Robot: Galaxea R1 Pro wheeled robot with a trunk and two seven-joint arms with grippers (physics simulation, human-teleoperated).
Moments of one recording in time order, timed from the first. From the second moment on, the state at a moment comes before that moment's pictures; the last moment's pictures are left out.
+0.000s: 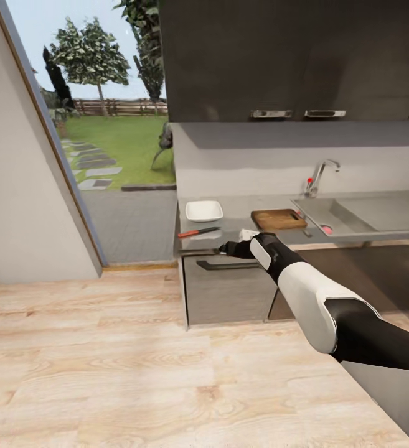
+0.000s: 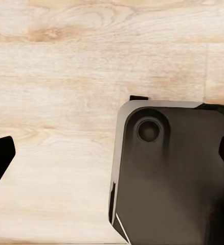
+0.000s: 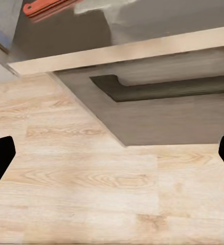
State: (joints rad) left arm 0.00 0.06 0.10 -0.15 0.01 -0.43 0.00; right arm -1.32 0.15 -0.07 -0.25 -0.12 0.55 0.07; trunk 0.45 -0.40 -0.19
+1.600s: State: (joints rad) left arm 0.00 0.05 0.11 -0.29 0.01 -0.43 0.00; right arm -0.05 0.10 -0.07 -0.01 0.17 -0.71 -0.04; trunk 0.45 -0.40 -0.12
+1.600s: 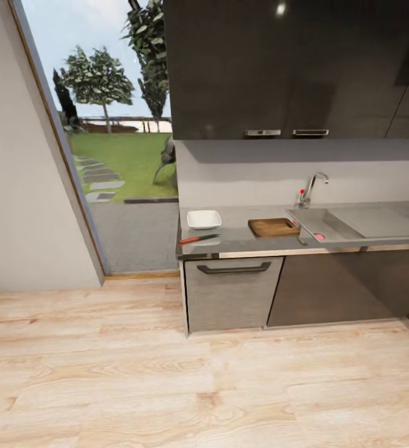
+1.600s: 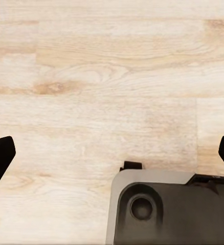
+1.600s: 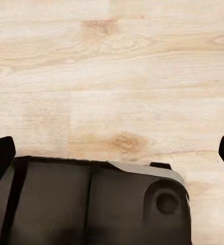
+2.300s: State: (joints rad) left arm 0.00 0.05 0.10 -0.29 0.01 -0.43 0.00; right arm 0.11 0.05 -0.09 -0.61 0.16 -0.43 -0.16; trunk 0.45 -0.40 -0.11
